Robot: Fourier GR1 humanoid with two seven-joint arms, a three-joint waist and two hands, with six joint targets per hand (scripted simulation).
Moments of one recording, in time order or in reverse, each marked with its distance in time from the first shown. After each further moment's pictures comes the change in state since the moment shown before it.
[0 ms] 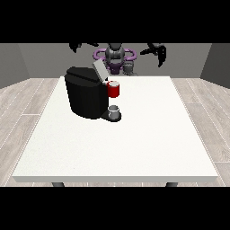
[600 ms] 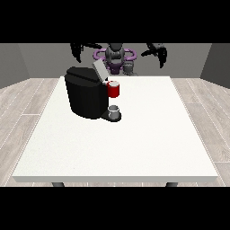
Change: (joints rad) left arm 0.105 -0.009 -0.144 -0.254 0.114 0.010 0.068; right arm -0.169 -0.020 -0.112 0.121 -0.113 0.012 0.073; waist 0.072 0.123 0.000
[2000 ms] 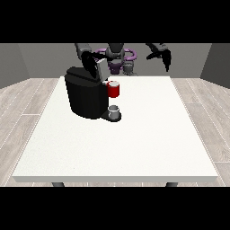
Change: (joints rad) left arm 0.170 0.082 -0.040 -0.382 0.093 0.049 0.082; right arm -0.266 0.009 0.073 0.180 0.031 0.020 -0.052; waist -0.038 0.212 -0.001
